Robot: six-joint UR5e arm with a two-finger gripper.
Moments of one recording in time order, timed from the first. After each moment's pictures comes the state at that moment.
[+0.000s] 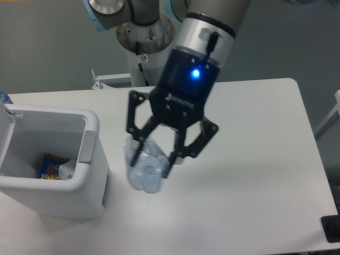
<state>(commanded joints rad) 2.43 -1.89 -1.16 -0.89 0.67 0.16</state>
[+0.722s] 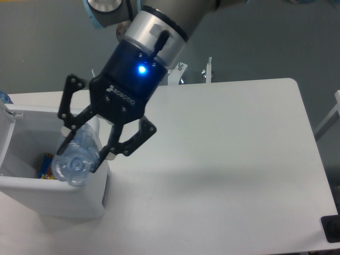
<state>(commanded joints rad) 2.34 -1.89 -1.17 -0.85 0.67 0.07</state>
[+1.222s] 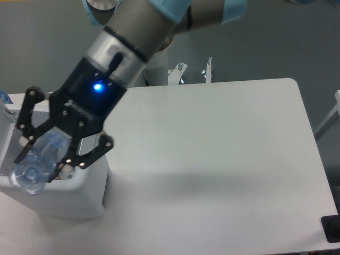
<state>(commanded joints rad) 2.24 -1.91 -1.25 -0.80 0.68 0.12</state>
